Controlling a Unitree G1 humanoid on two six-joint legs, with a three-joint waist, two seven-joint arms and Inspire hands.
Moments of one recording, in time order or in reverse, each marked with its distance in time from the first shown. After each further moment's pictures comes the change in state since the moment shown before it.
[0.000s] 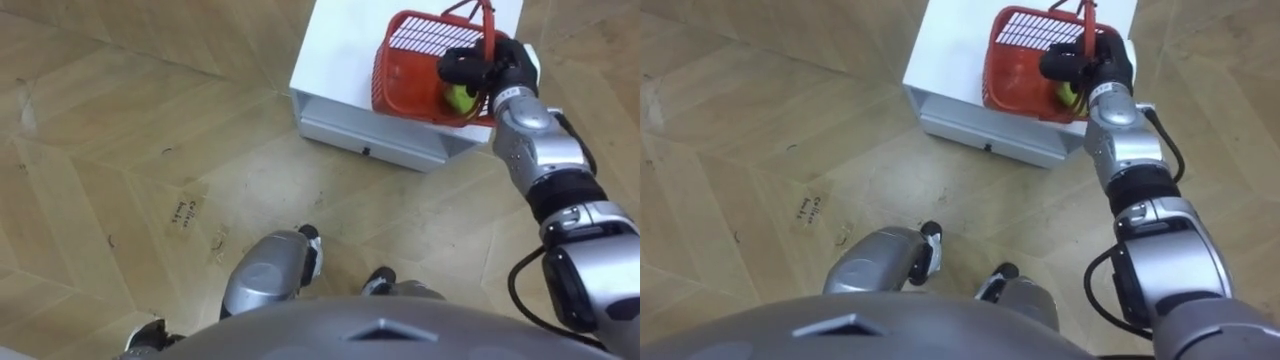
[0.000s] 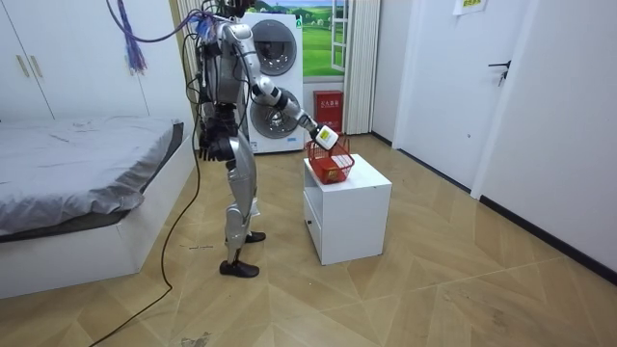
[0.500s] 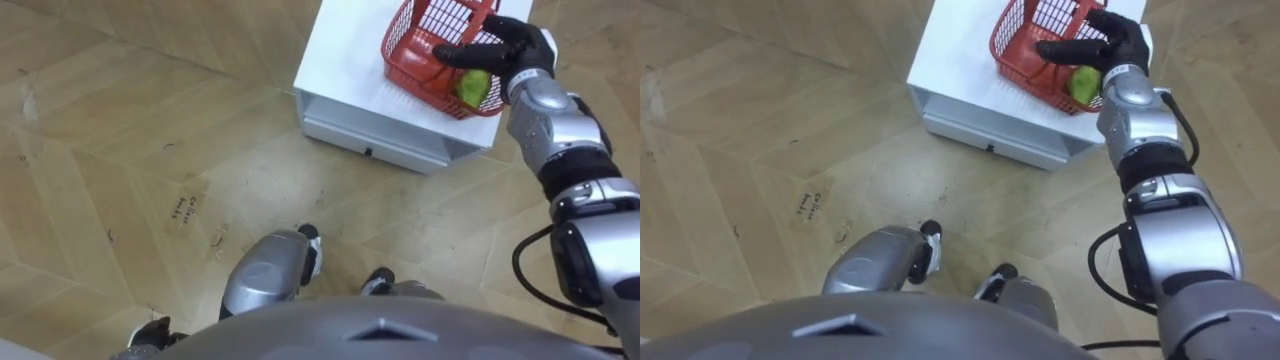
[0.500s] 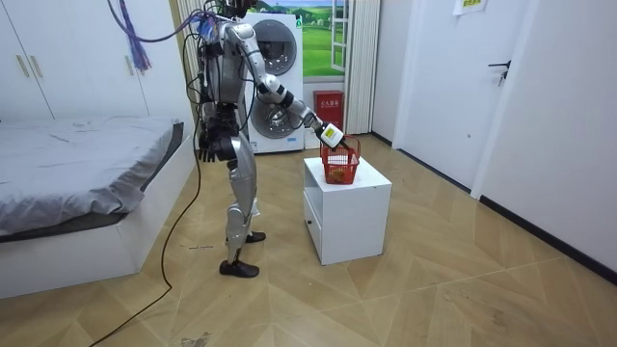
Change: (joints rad) left arm 0.000 0.006 0.001 -0.003 0.000 0.001 -0.049; right arm -0.073 -0.014 -0.034 0.080 0.029 0.001 0.045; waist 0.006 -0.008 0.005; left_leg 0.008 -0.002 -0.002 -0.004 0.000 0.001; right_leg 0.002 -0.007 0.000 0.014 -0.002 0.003
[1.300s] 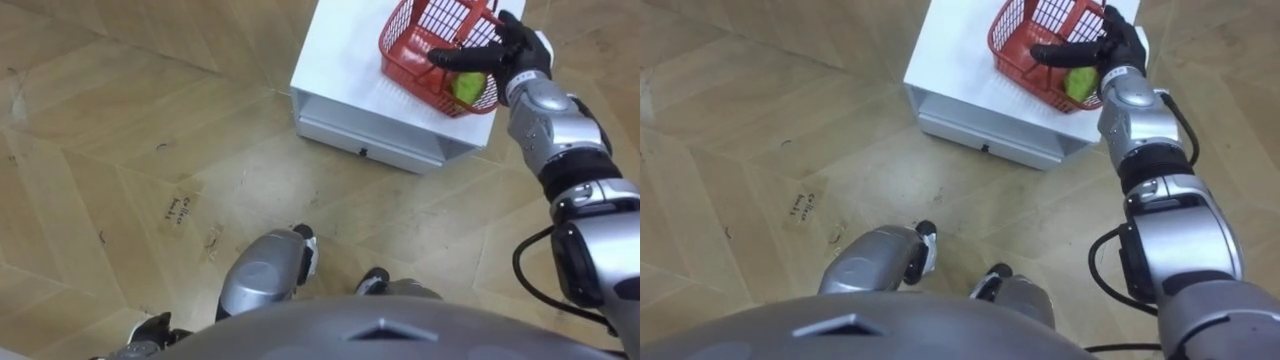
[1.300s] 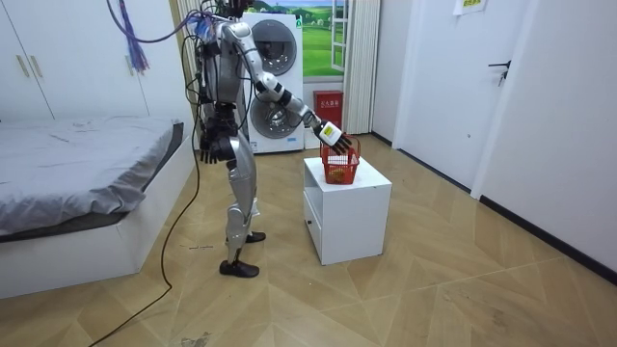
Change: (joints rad) left arm 0.000 0.006 0.000 -0.018 0.000 0.000 0.004; right arm 0.001 -0.001 0.000 0.006 -0.009 0.001 0.055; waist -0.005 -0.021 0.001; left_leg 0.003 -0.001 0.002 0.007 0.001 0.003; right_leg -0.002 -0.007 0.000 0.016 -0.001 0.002
